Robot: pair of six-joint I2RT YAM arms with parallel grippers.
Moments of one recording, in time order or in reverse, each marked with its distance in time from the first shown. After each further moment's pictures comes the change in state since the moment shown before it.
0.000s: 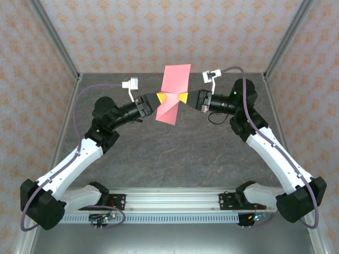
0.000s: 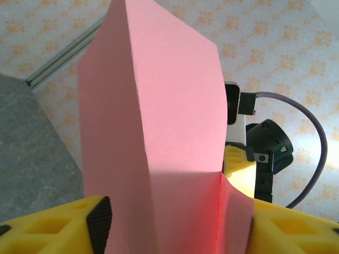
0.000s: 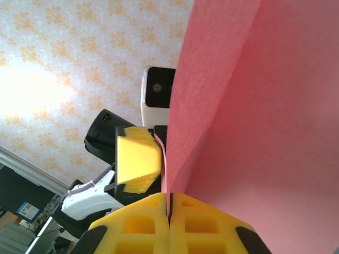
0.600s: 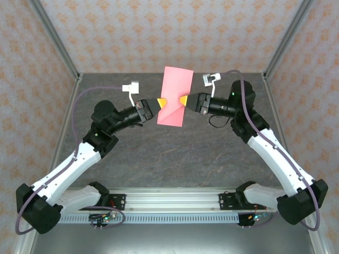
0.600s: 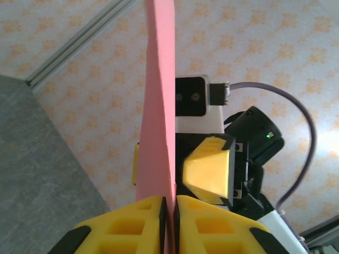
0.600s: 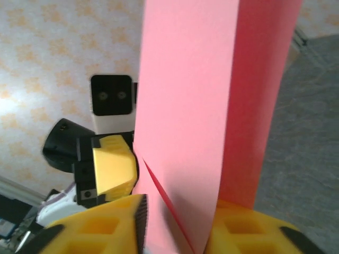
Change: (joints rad) left arm -0.065 -0.057 0.000 -0.116 -0.064 0.102; right arm 0.000 -0.025 -0.005 -0.198 0.107 -0.110
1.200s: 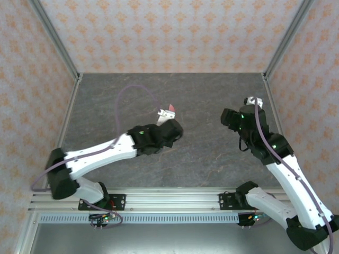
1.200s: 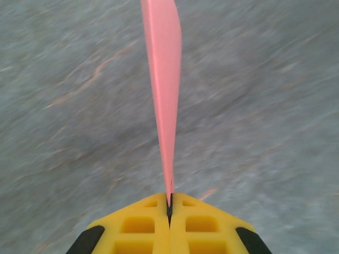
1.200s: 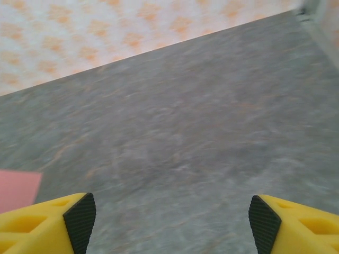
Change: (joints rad) left arm -0.480 0.444 0.357 -1.091 -1.140 0.357; right arm 0.000 -0.303 -0.066 -0.724 1.205 -0.252
